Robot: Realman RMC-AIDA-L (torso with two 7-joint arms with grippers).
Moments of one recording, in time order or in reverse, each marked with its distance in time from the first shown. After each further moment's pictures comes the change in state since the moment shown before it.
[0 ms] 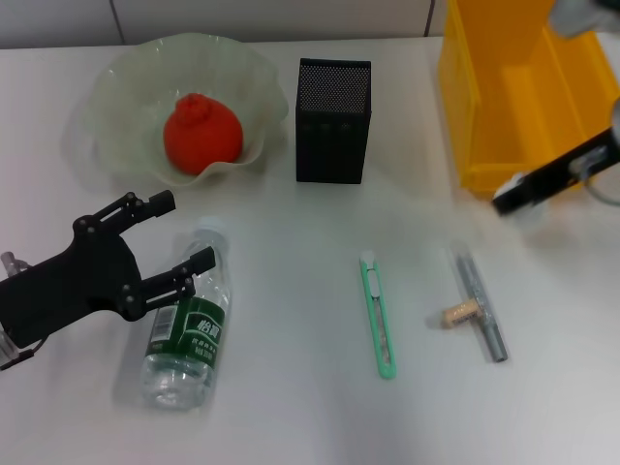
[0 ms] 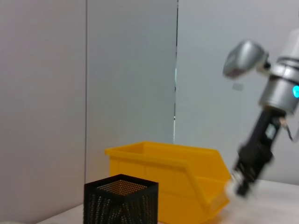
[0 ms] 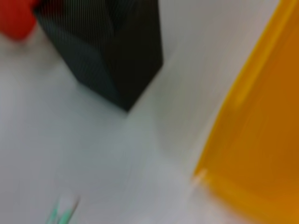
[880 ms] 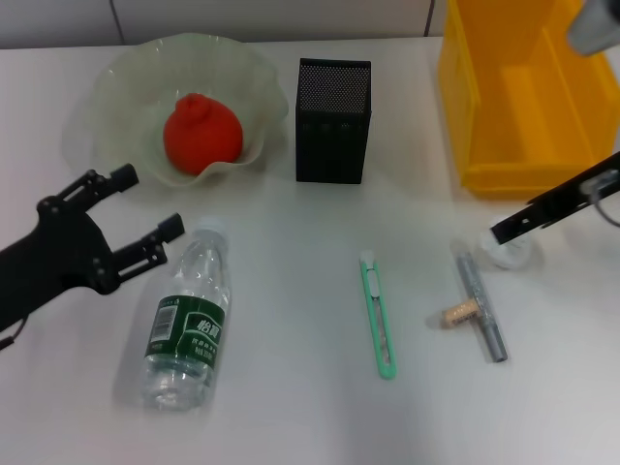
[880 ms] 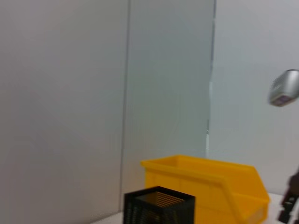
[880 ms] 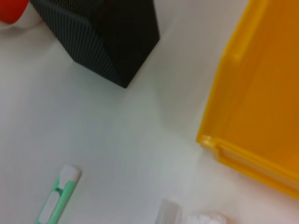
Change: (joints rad) left arm 0.005 -0.002 -0.109 -0.003 0.000 0.006 -0.016; right arm -0.021 0.004 -0.034 0.071 0.002 0.015 0.014
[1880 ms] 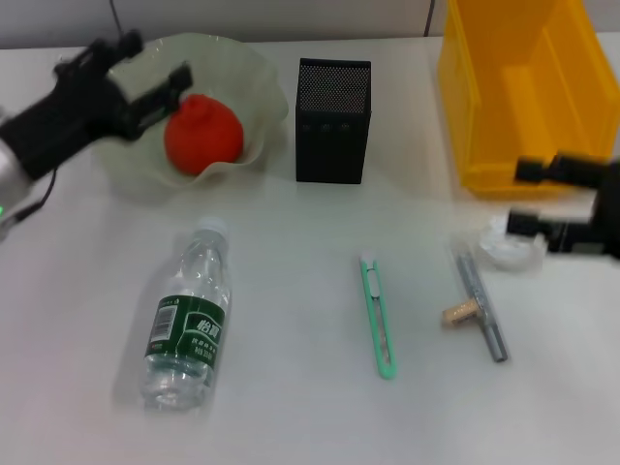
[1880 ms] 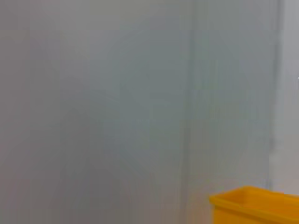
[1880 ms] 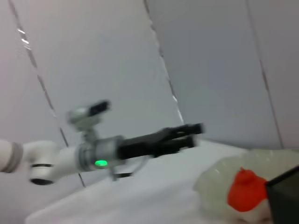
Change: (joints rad) left arm -0.205 0.003 -0.106 -0.006 -0.019 -0.192 -0.094; right arm -0.197 -0.002 0.666 0.254 0.739 -0.375 -1.038
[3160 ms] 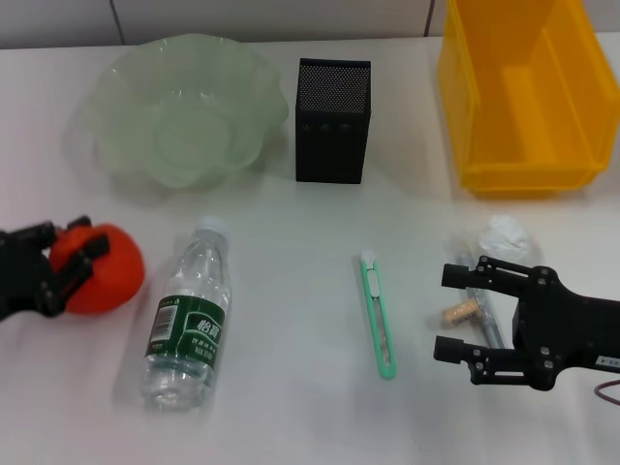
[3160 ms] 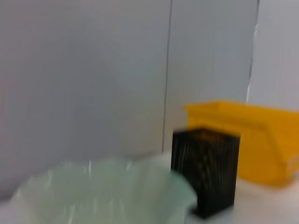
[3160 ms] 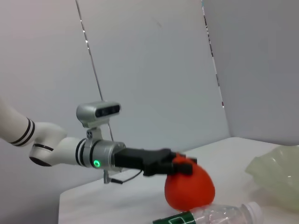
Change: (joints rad) left arm 0.244 -0.001 -0.071 0.126 0.238 0.129 0.005; right arm -0.046 0.002 -0.077 0.535 -0.032 0.085 -0.633
